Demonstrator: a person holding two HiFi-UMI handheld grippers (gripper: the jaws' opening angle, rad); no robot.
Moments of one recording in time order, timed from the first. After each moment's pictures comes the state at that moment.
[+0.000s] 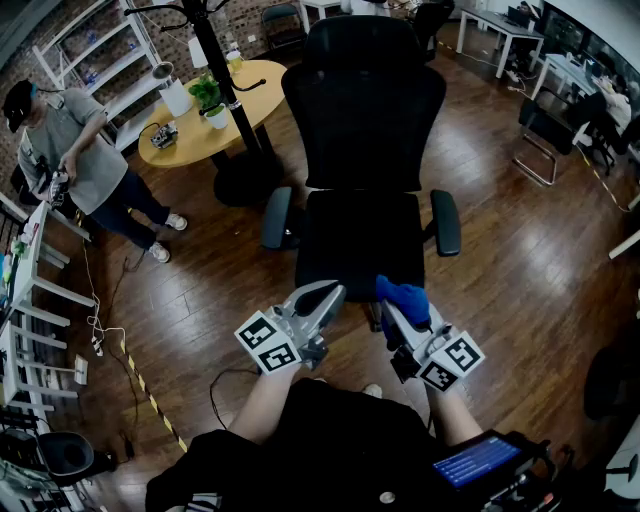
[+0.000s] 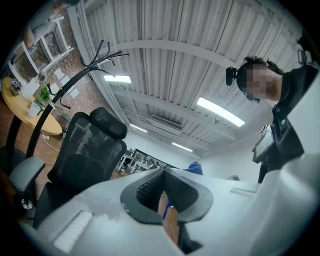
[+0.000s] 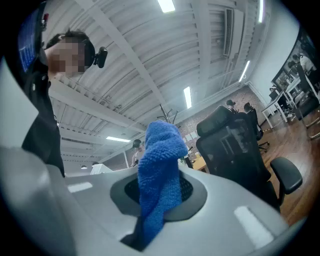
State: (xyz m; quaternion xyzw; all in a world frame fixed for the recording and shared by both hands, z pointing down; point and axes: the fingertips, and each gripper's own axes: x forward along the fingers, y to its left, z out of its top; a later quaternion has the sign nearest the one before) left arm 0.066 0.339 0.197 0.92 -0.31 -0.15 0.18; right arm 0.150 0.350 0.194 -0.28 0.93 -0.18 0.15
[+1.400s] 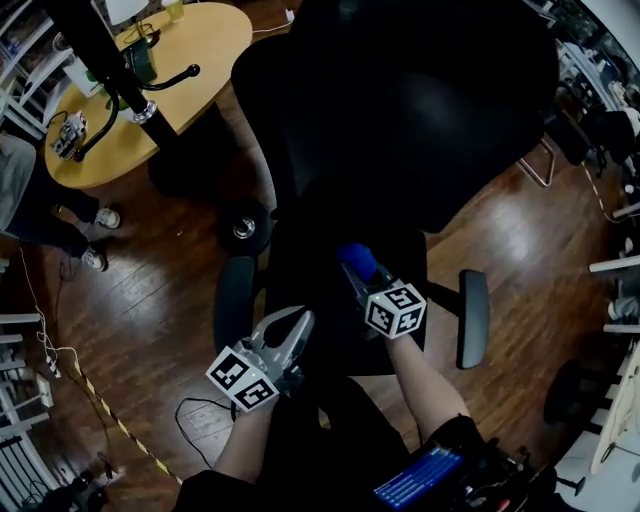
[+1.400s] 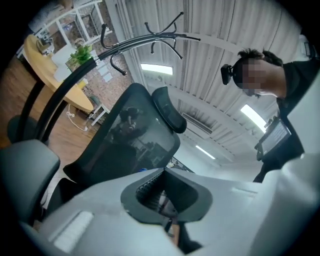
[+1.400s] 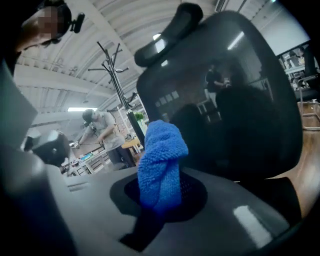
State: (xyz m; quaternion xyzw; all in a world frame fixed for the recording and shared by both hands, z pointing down) left arm -0.039 0.009 0.356 0.86 -0.37 -0.16 0.31; right arm 0.024 -0.104 0.472 -0.35 0.89 -0.28 -0.07
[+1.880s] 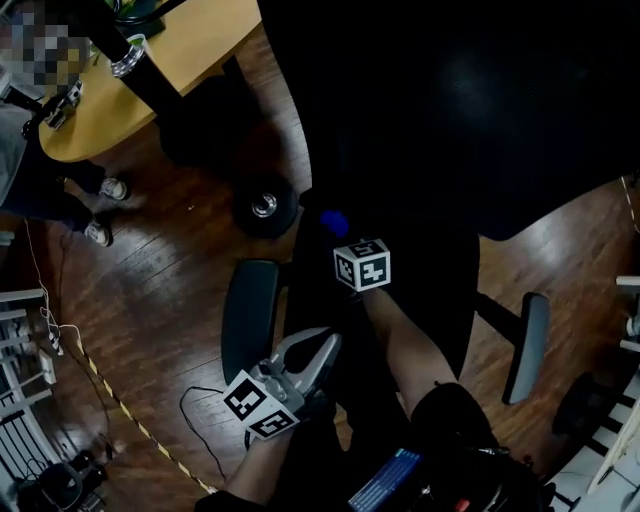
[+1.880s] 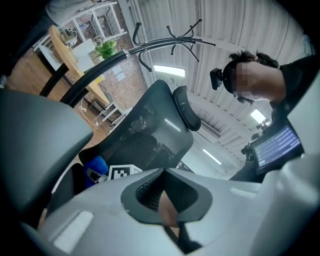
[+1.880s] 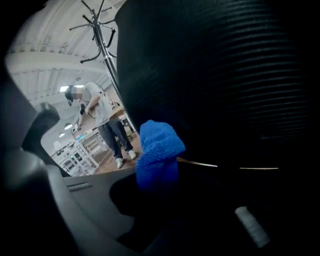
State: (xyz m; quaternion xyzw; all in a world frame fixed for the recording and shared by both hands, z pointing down) left arm -0.061 -0.005 0.438 0.84 -0.39 -0.17 0.35; right arm -0.110 -0.195 0.661 -0.32 0.88 -0.30 -0.19
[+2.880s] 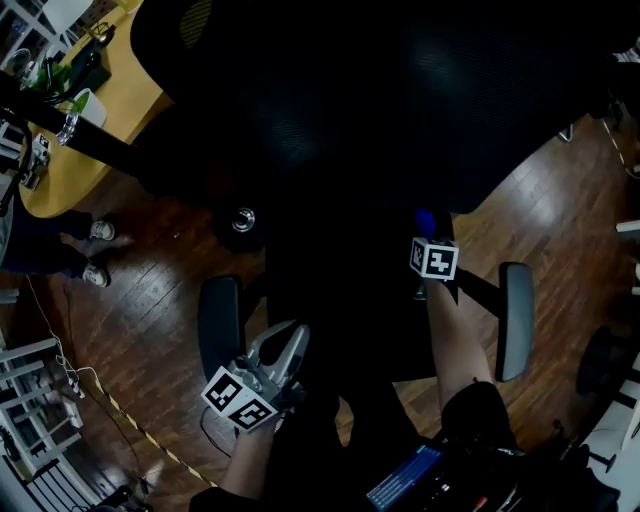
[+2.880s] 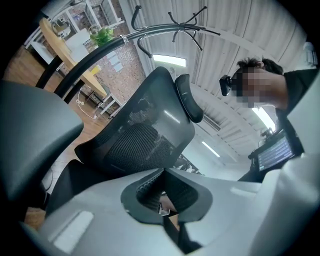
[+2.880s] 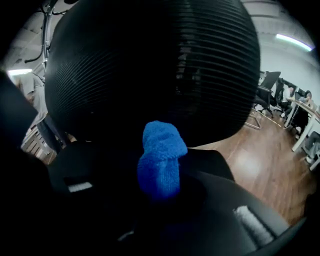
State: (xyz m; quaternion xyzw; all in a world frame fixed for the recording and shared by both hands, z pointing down) left arm -0.054 -0.022 0.454 0.84 -0.37 -0.13 0.37; right arm 0.210 -0.215 0.705 -0.57 0.70 -0.33 -0.28
